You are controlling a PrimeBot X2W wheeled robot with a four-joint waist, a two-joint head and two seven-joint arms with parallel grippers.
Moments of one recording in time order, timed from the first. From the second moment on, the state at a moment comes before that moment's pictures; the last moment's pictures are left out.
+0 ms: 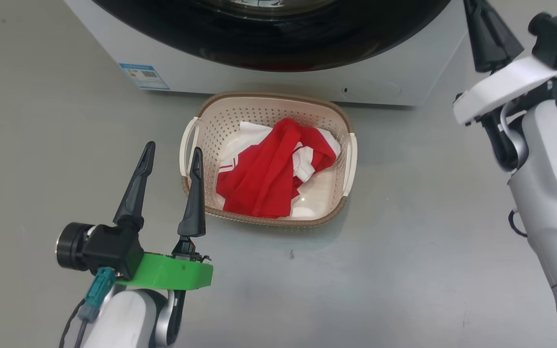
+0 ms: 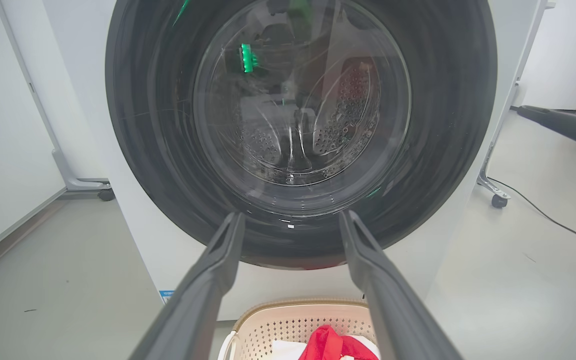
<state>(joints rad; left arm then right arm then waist) -0.20 0.04 -0.34 -0.04 -0.32 0.12 -0.26 -0.83 -0.23 0.32 0.62 0.39 0.13 -0.25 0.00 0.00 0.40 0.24</state>
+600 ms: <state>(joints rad) -0.18 0.04 -0.33 0.04 -0.31 0.12 -0.26 -0.58 -0.19 0.26 0.47 0.39 0.13 -0.25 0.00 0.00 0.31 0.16</state>
